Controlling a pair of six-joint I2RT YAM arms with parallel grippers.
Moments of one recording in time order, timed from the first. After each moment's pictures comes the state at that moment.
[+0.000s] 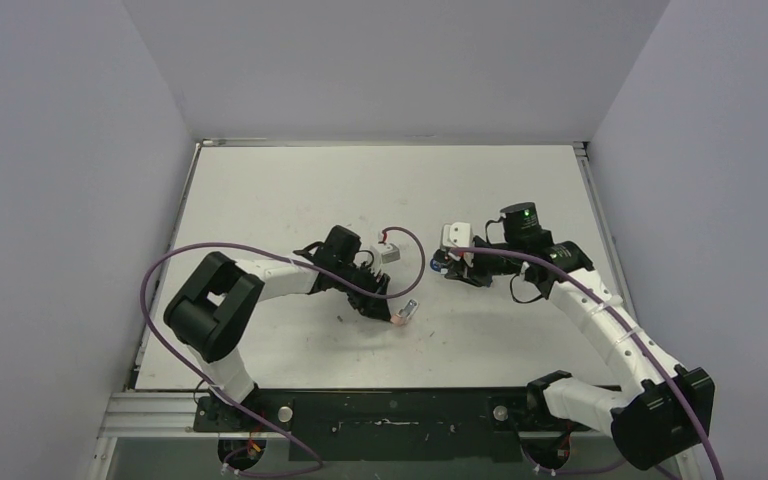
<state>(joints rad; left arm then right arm) -0.63 1.74 0.87 -0.11 0.74 -0.01 0.37 1.13 0.95 -0.66 -0.73 -0.88</state>
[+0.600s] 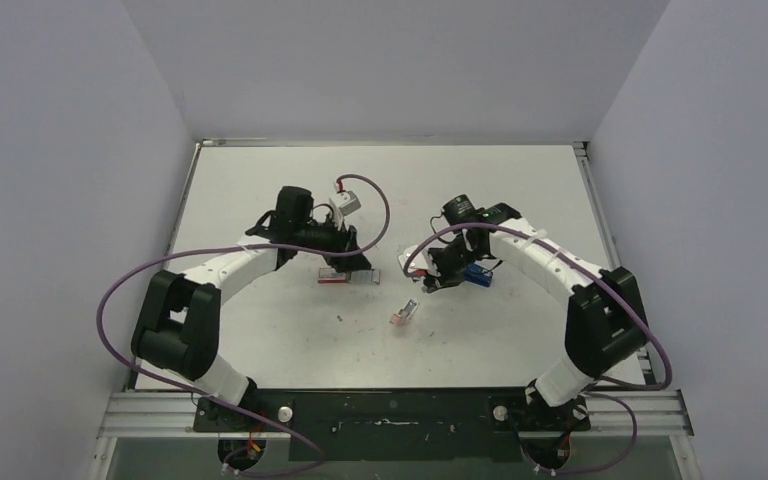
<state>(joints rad) -0.39 1.59 0.95 -0.12 0.82 0.07 0.52 1.55 1.17 -0.93 -0.68 -1.35</state>
